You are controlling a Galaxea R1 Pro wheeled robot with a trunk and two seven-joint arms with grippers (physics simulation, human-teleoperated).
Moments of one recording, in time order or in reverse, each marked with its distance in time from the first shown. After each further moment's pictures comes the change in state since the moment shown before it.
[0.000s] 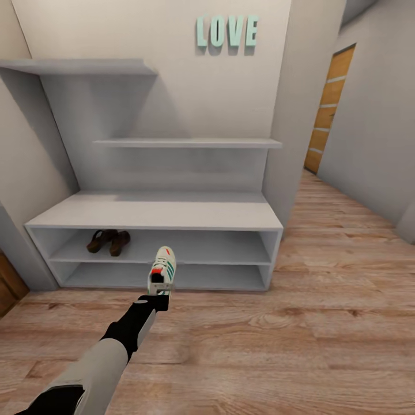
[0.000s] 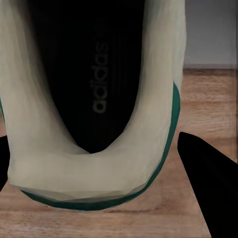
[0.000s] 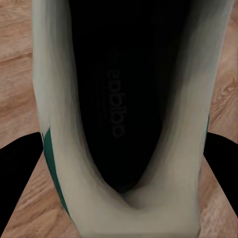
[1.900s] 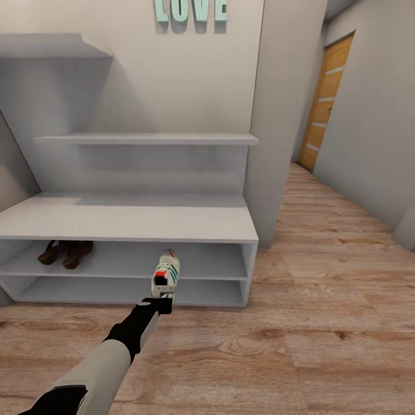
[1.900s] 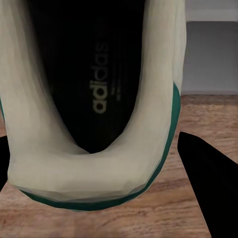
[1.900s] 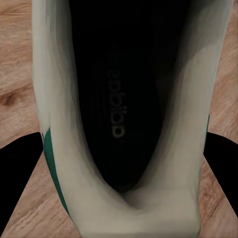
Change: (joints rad) left arm 0.001 -0.015 -0.002 0.021 0.000 0.004 -0.011; right arm 0.000 0.000 0.000 -0.009 0.000 0.000 -0.001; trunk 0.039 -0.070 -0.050
